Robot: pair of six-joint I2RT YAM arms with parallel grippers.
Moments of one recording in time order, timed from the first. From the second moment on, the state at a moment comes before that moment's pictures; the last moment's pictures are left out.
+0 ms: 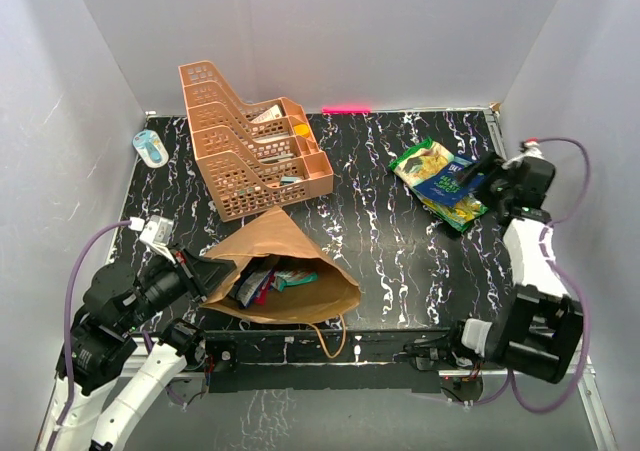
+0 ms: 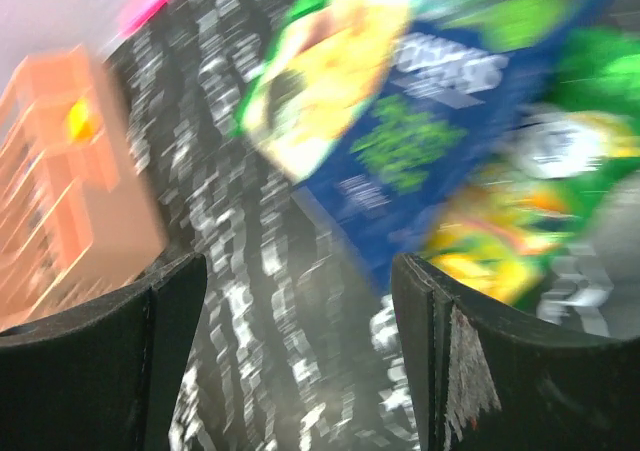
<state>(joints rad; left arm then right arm) -0.48 0.27 0.88 -0.81 0.28 -0.59 -0.42 1.26 0.84 -0.11 -0.40 0.45</state>
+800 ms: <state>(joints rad) -0.48 0.34 0.95 -0.81 0.27 -0.54 1.07 1.05 0.97 -0.13 -0.43 0.25</state>
